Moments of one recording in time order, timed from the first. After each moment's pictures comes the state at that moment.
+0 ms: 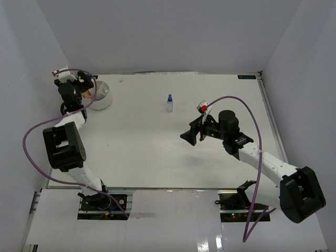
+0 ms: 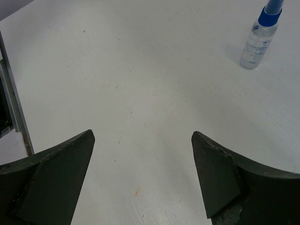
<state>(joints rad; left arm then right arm) 0.28 1.77 1.07 0.75 0.07 -0.20 0.52 1.15 0.62 0.24 -0.57 0.04</state>
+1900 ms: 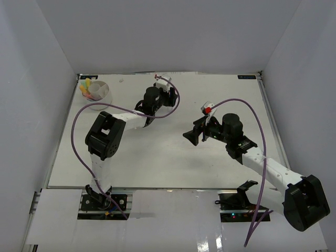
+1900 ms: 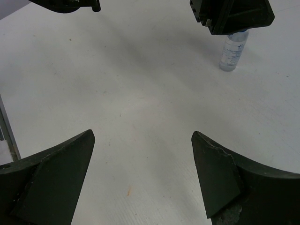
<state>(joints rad) -0.54 2.02 1.26 0.60 0.02 -0.12 0.52 1.06 0.58 0.24 -0.48 0.04</state>
